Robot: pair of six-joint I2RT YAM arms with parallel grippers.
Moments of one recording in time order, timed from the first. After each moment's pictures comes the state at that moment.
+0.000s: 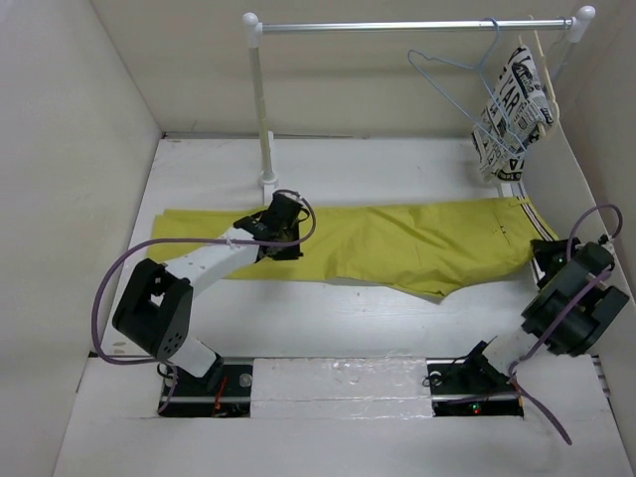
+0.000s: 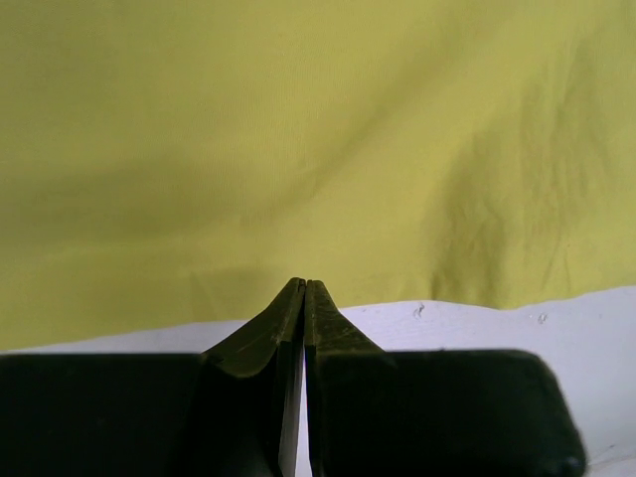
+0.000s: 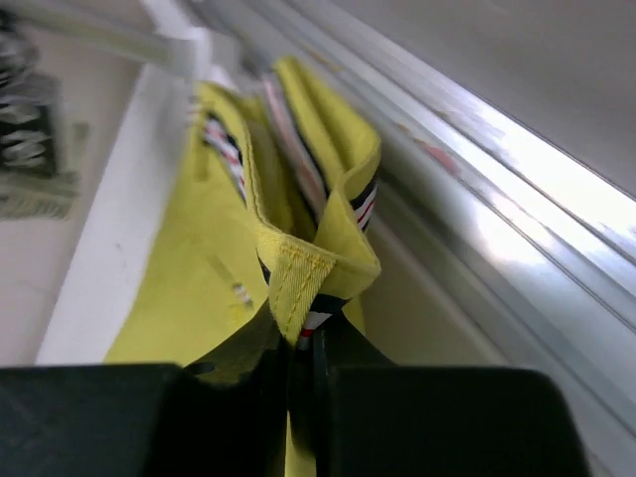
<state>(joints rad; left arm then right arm) -0.59 1.51 0.99 -0.47 -0.10 -0.54 -0.87 1.59 0.55 0.58 -0.50 0.65</state>
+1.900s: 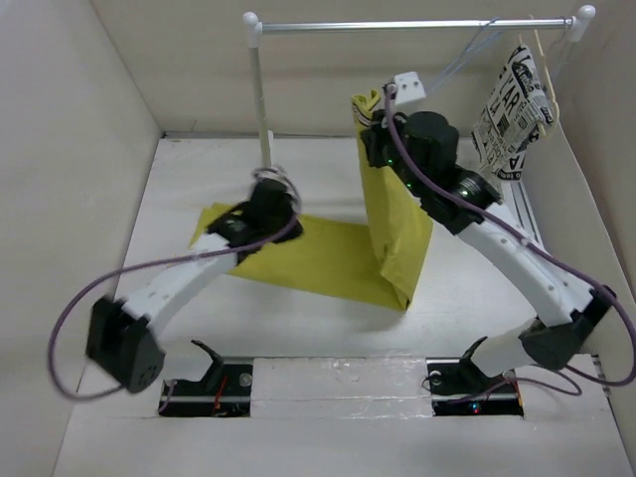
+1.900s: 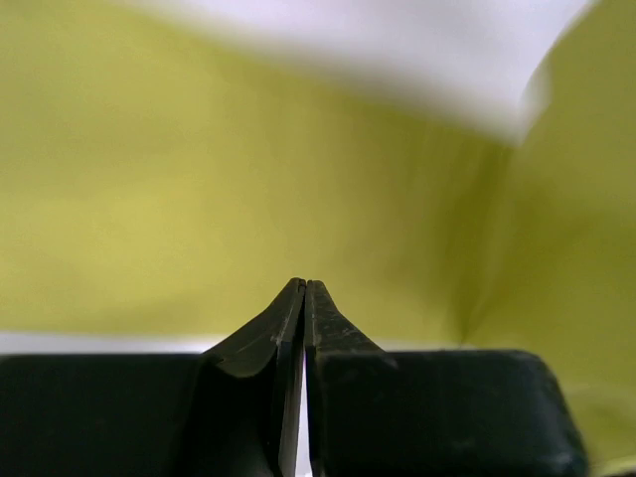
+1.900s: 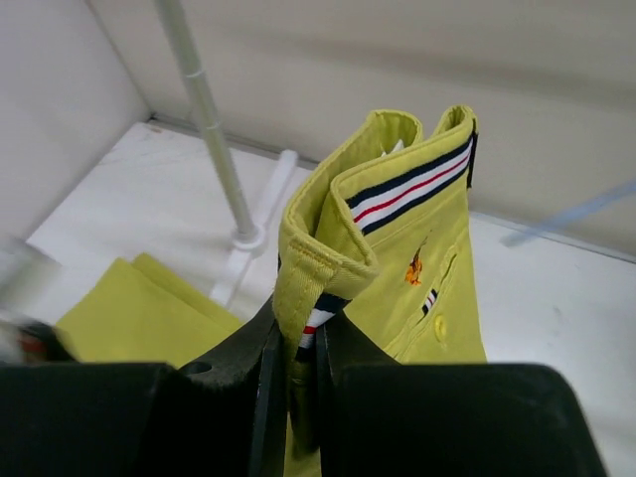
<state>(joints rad) -0.67 1.37 1.07 -0.50 -0.08 -0.73 0.70 1.39 1.65 -0.36 0.33 0.10</state>
